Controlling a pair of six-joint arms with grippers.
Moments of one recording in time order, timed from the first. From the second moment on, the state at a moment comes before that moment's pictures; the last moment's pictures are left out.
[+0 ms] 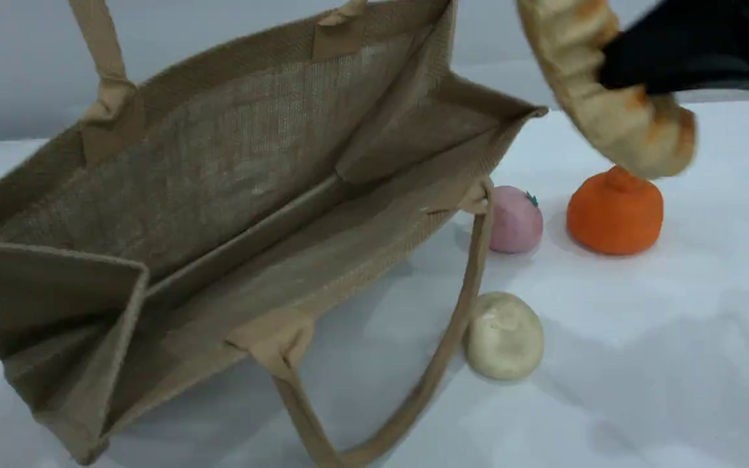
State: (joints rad) left arm -0.24 1.62 -1.70 -0.40 1.14 0.41; right arm 0.12 1.39 -0.66 1.43 0.64 -1.15
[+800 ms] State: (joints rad) left arm -0.24 1.62 -1.70 -0.40 1.17 0.41; right arm 0.59 1.84 -1.01 1.61 0.46 -1.19
